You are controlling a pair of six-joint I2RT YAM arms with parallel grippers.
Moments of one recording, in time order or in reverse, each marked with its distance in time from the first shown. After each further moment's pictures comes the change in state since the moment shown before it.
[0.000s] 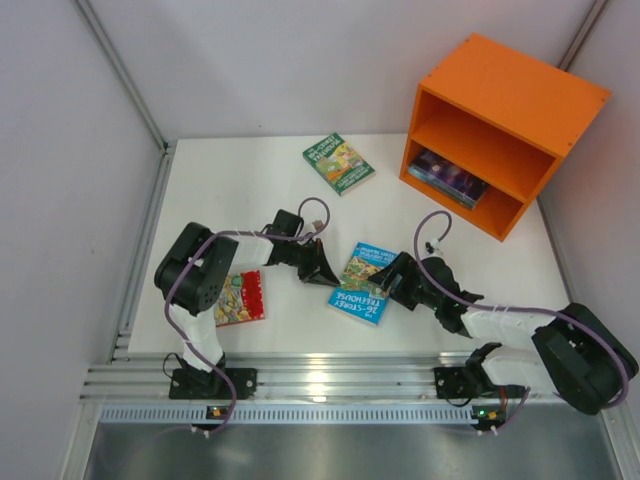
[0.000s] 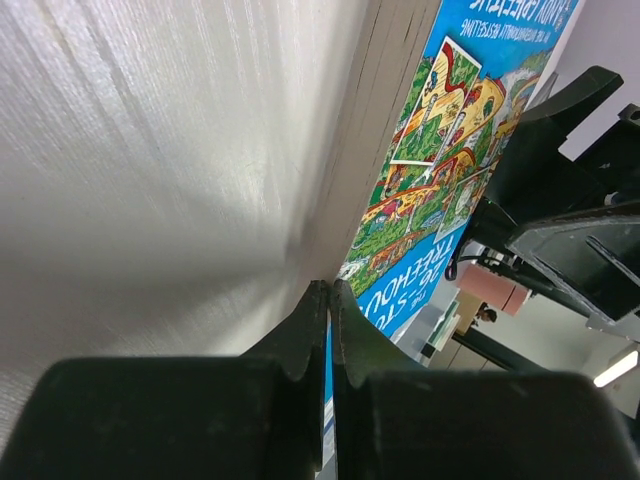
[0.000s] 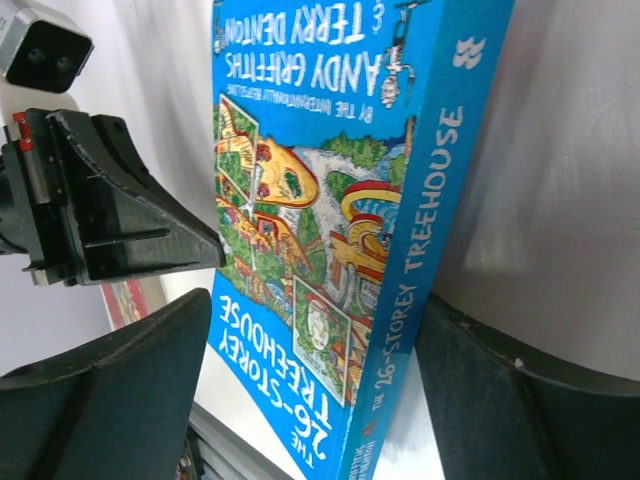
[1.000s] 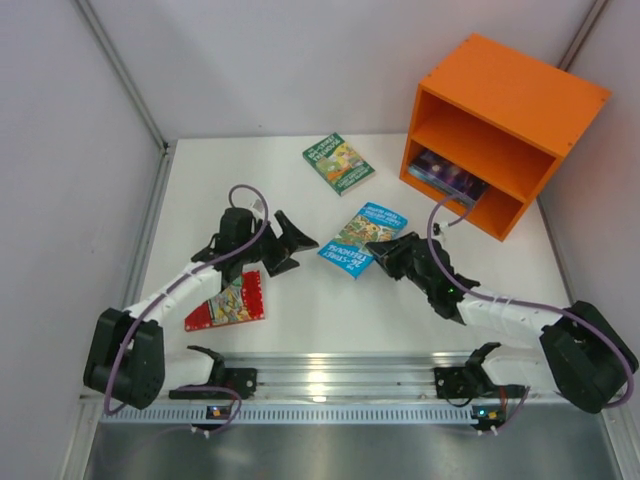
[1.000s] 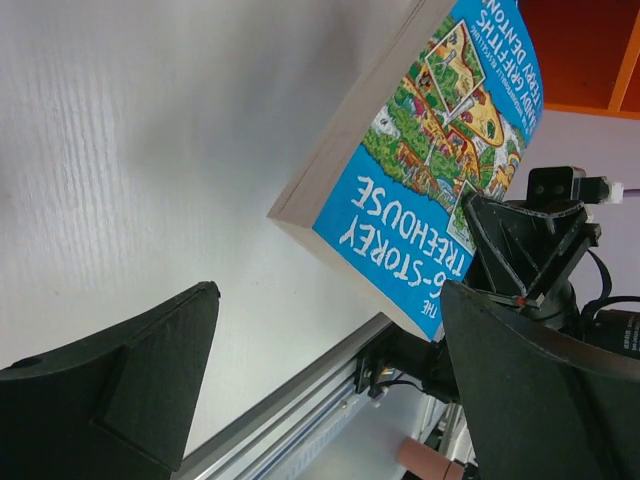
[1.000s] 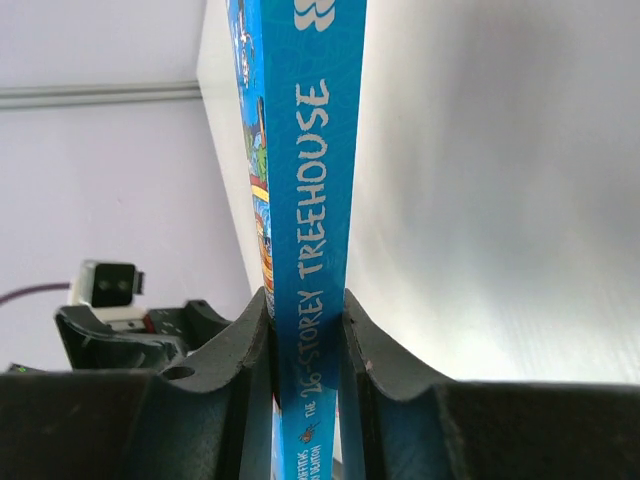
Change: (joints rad) left arm 0.134 -0.622 -0.193 -0.059 -0.314 -0.260; right arm 0.027 -0.016 0.149 0.032 0.164 0.287
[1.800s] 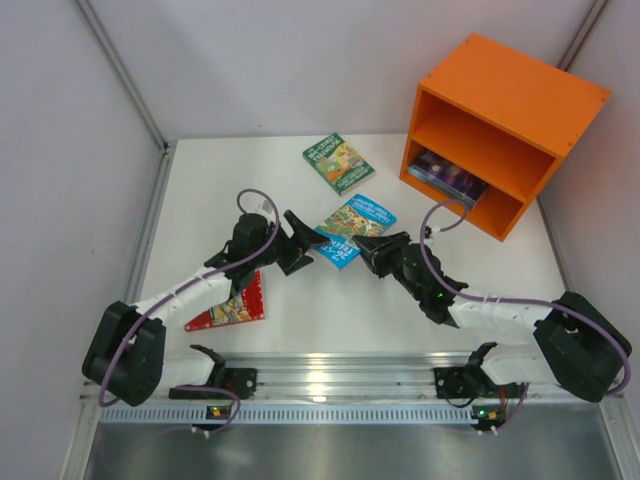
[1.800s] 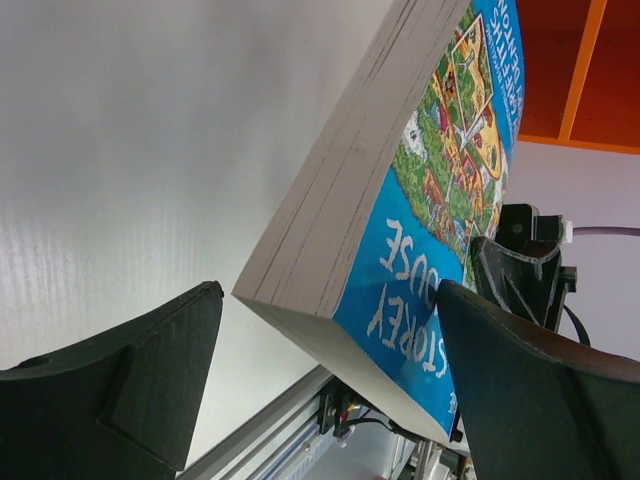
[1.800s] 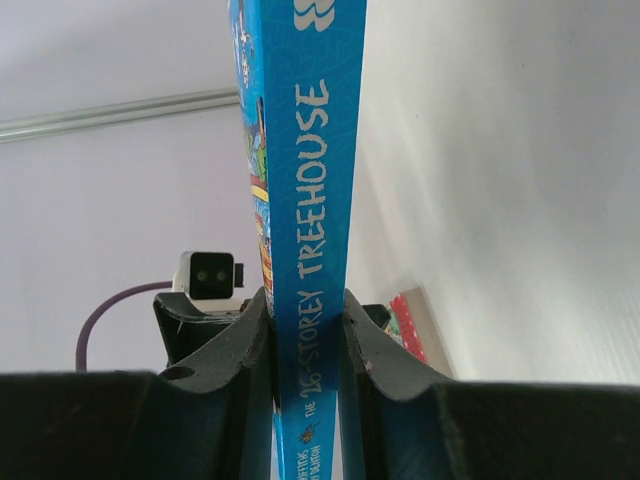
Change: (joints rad) left arm -0.135 -0.002 -0.081 0.218 -0.153 -0.202; right arm 0.131 0.065 0.027 0.167 0.124 0.215
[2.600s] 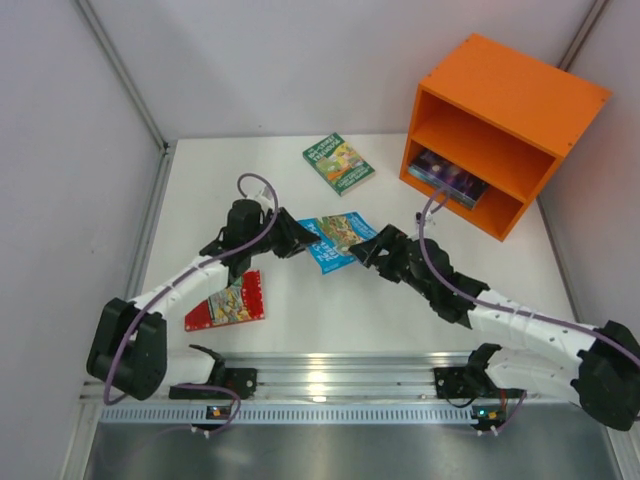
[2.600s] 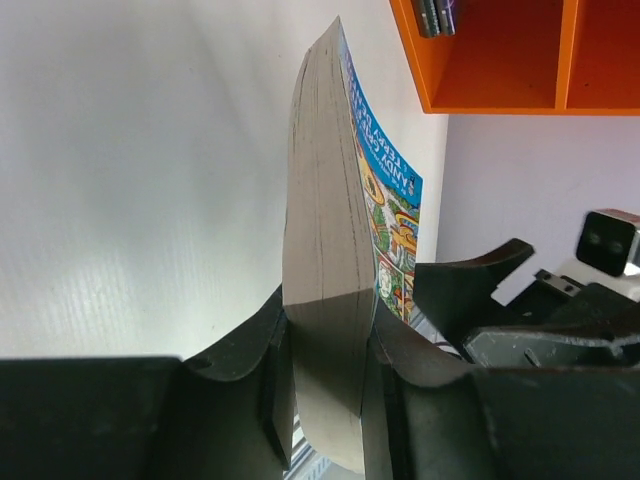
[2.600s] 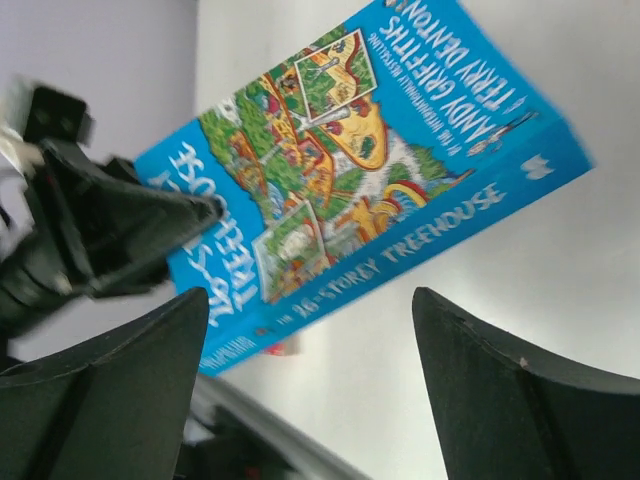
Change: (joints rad) left arm 0.051 0.031 0.095 -0.040 0.097 0.141; right arm 0.029 -0.173 0.090 -0.353 -0.061 -0.477
